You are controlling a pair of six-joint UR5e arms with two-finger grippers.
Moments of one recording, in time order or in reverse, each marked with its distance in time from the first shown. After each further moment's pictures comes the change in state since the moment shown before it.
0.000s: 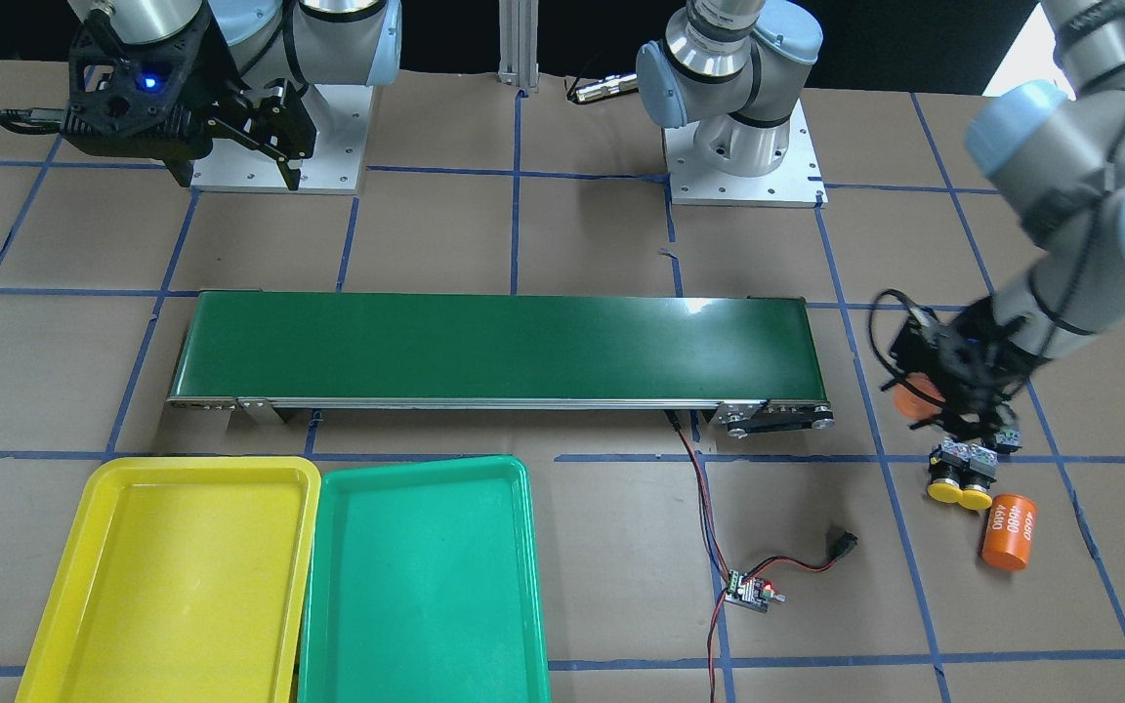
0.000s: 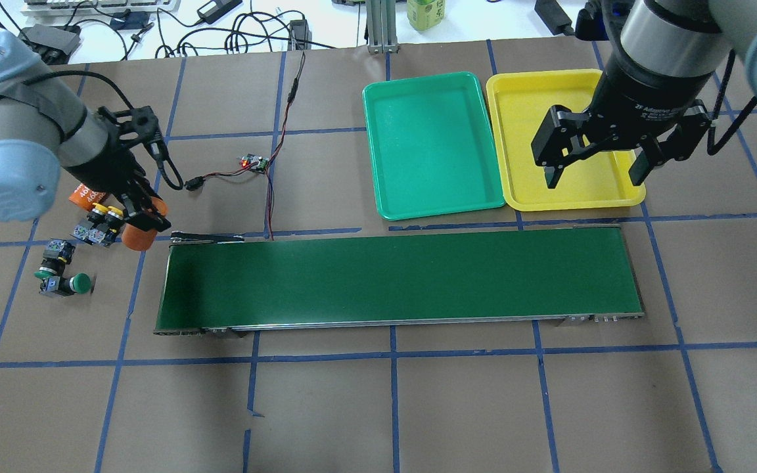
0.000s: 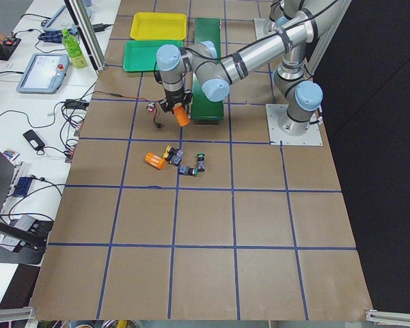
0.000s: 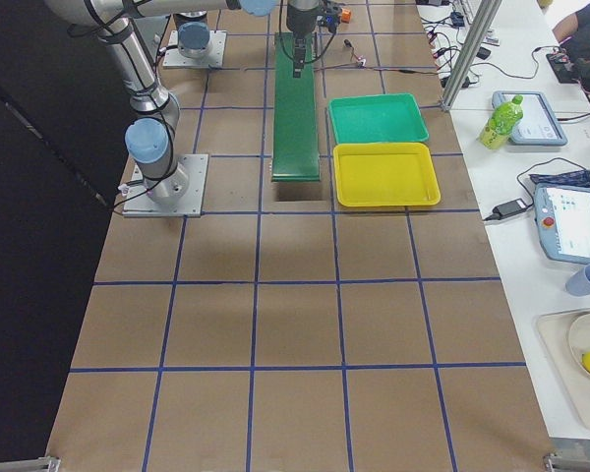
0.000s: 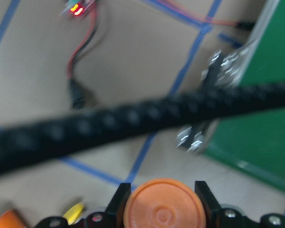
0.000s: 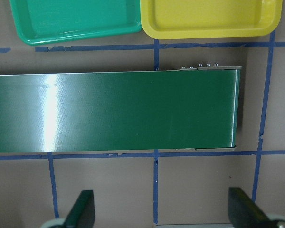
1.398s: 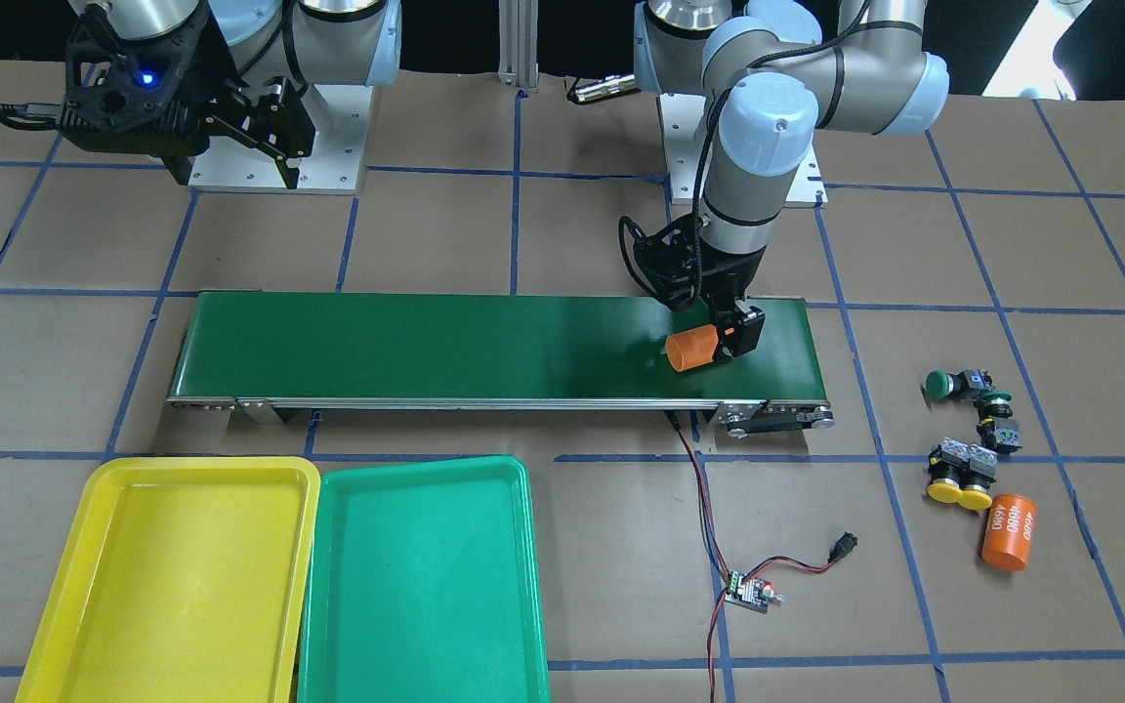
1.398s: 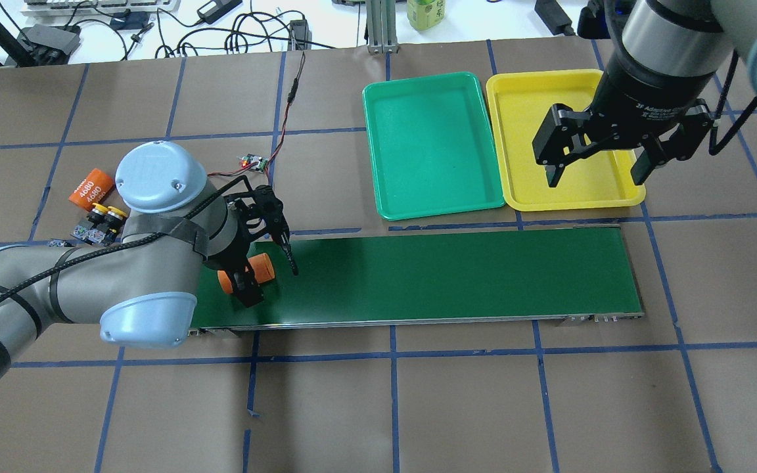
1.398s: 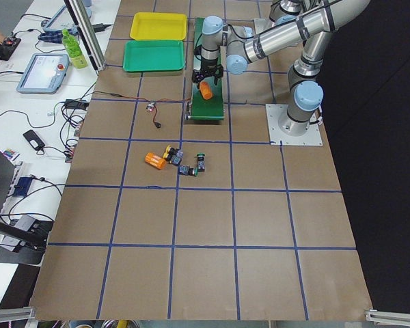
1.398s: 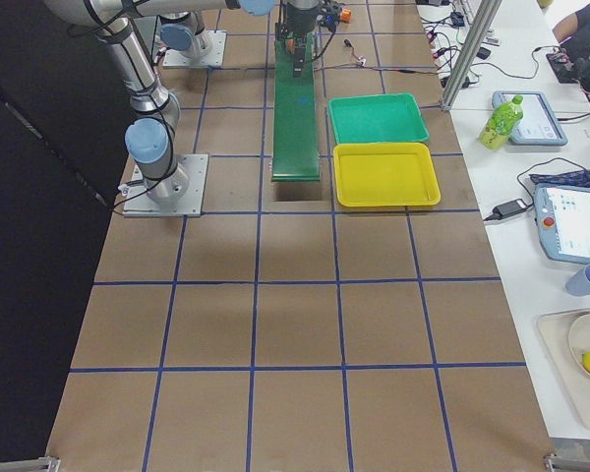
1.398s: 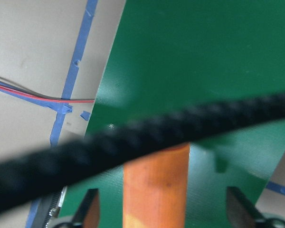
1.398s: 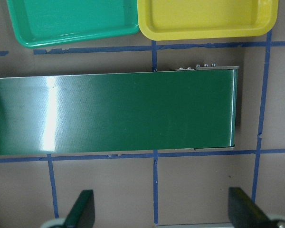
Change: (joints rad) left arm -0.280 0.109 -0.254 0.281 0.059 -0.289; right arm 0.003 -0.002 0.003 -0.001 -0.004 0.016
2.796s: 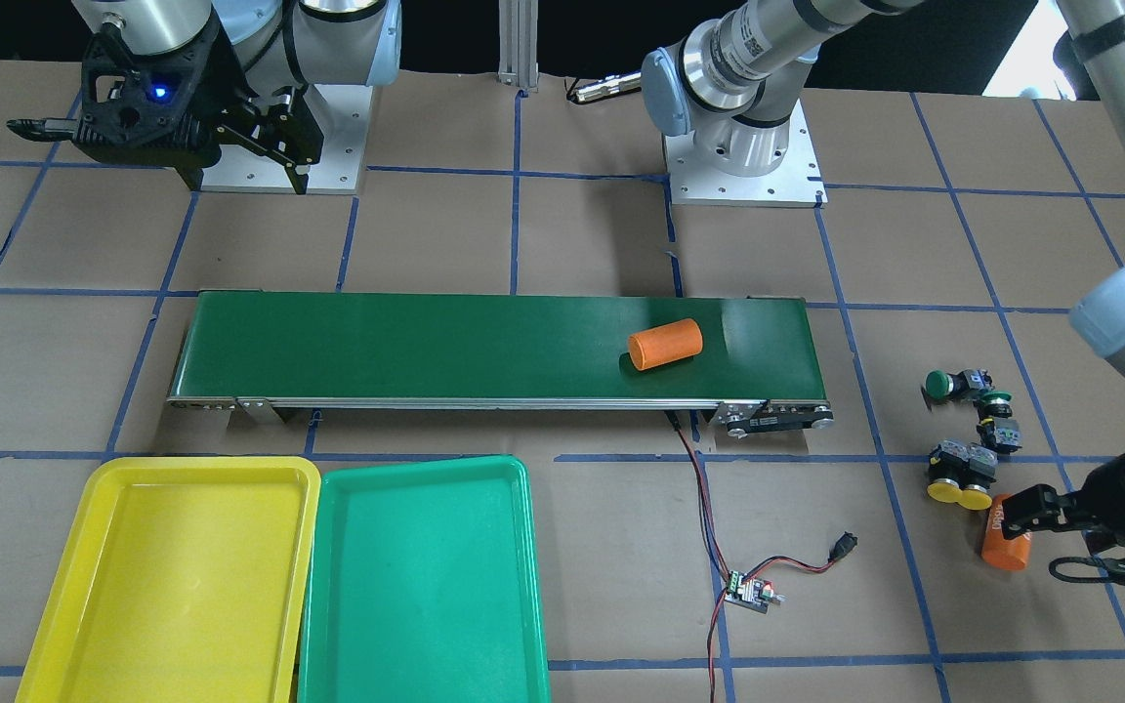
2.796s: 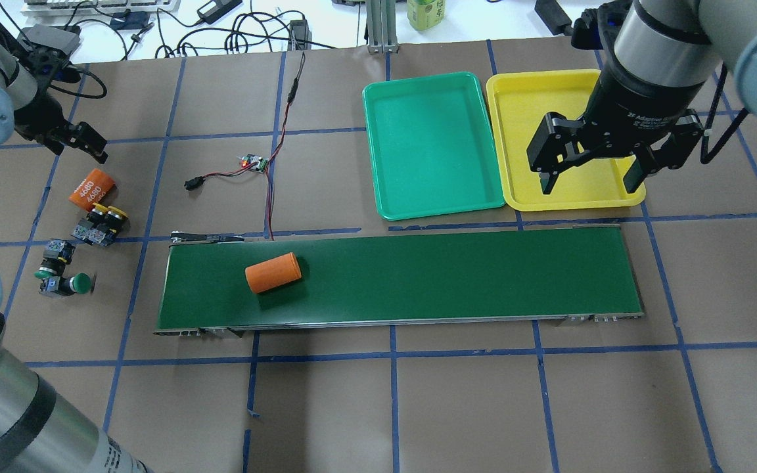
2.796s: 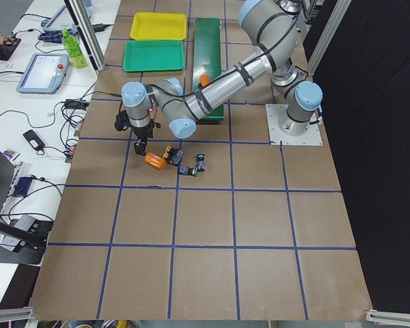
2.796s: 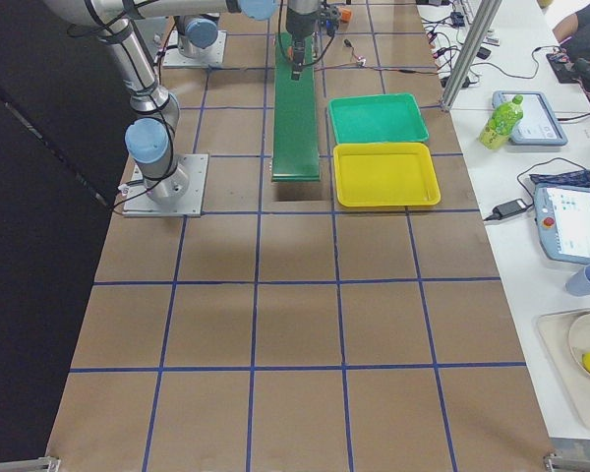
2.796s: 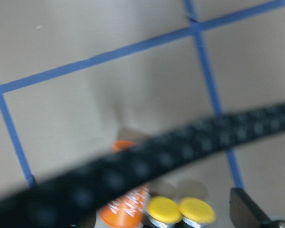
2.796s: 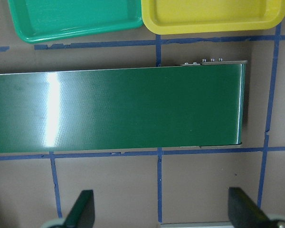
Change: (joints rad) left arm 0.550 -0.626 0.757 -0.160 0.006 -0.394; right arm 0.001 0.002 0.024 -0.010 0.012 0.005
